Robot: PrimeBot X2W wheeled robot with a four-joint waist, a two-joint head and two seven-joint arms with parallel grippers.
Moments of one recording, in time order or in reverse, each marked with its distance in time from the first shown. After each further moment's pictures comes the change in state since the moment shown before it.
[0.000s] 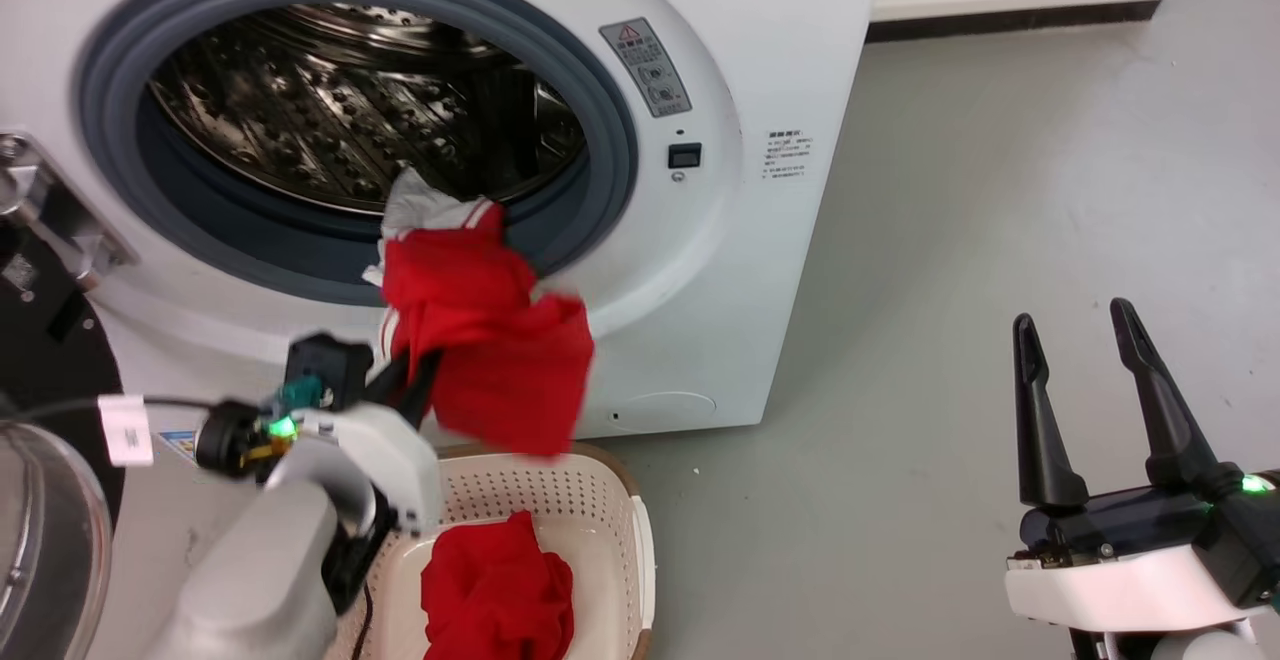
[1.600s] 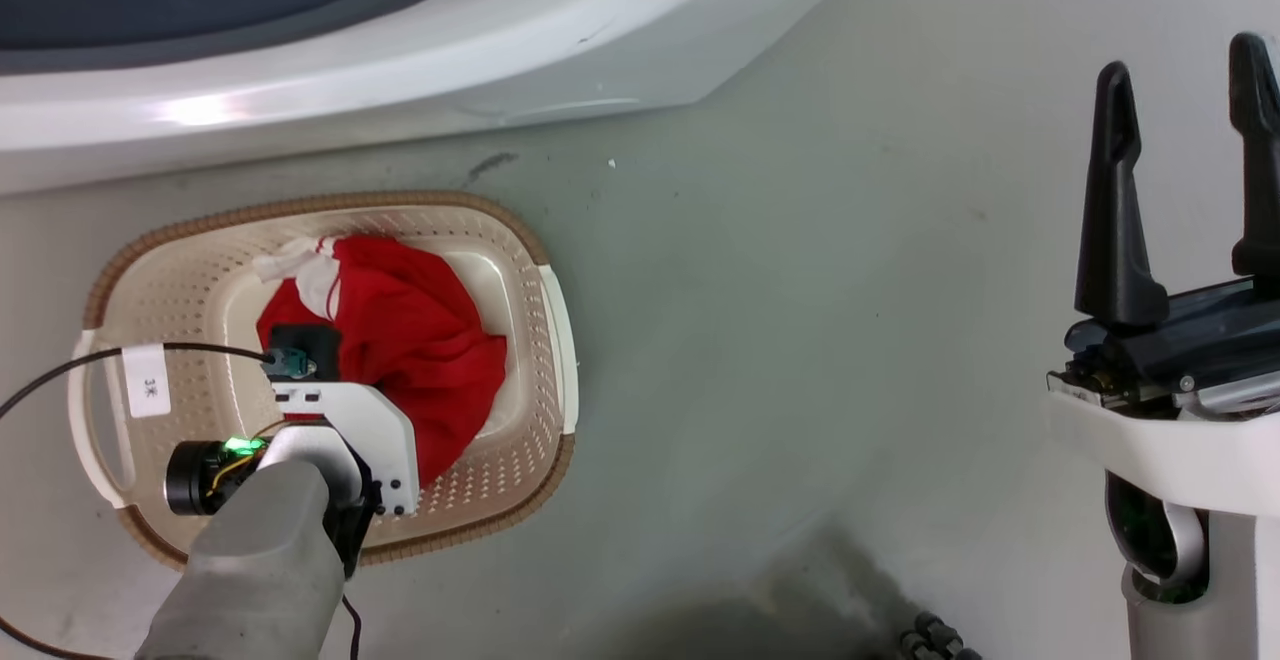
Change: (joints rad) left arm -0.176 -0.125 -0.011 0.497 -0.106 0.083 0.120; right arm -0.301 0.000 0.012 -0.110 0.025 0.000 0.000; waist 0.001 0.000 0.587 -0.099
